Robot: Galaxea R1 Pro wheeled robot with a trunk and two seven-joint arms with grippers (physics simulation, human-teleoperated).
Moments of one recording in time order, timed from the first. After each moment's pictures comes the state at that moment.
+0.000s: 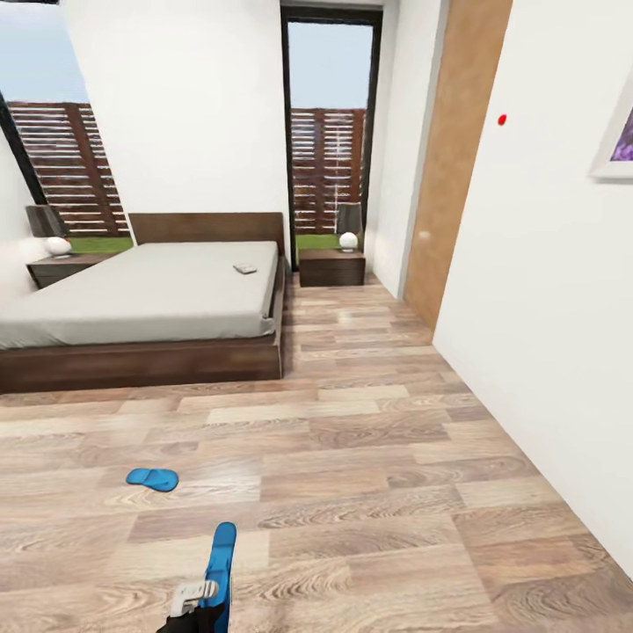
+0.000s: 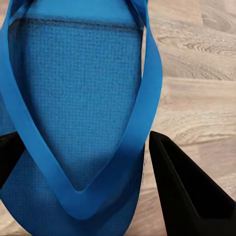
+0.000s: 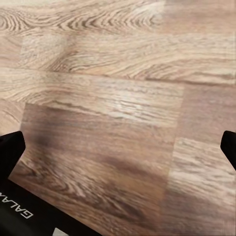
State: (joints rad) left arm -0.42 0.07 0.42 -0.15 -0.15 -0.12 -0.57; right arm -0.18 -0.24 0.34 -0.48 -0.35 0.00 0.56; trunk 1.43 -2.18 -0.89
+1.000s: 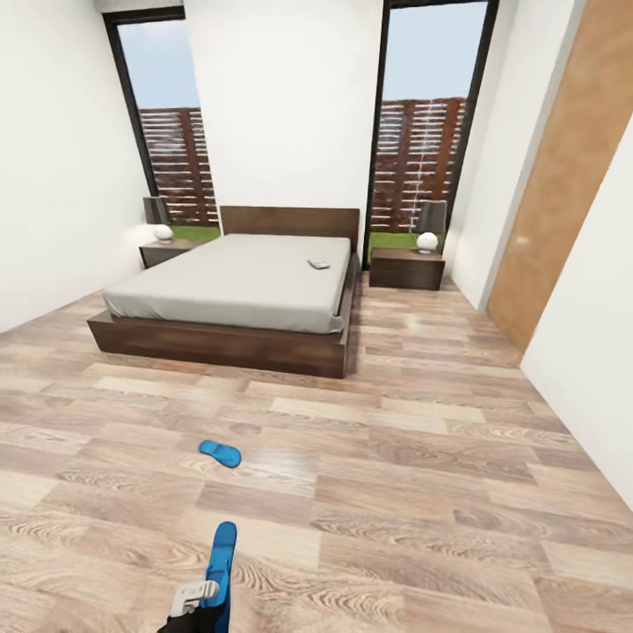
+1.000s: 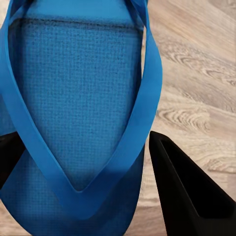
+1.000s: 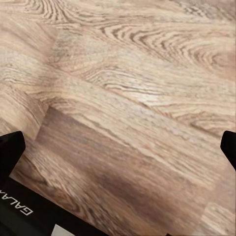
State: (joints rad) left arm -0.42 0.07 0.42 -0.15 -0.15 -0.12 -0.57; right arm -0.18 -0.24 0.34 -0.48 -0.35 0.00 0.56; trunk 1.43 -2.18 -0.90
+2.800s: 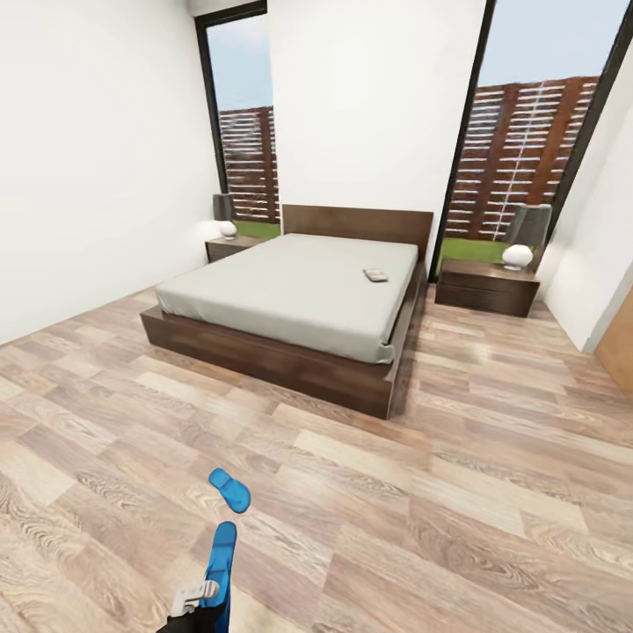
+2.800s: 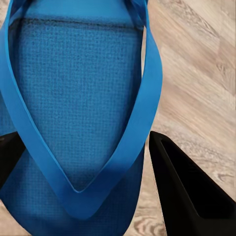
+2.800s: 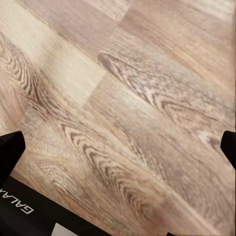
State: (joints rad) left arm -0.42 0.07 0.42 -0.15 -0.15 -0.12 -0.57; right arm -0.18 -0.24 0.34 -0.48 -0.35 0.00 0.57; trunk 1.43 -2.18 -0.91
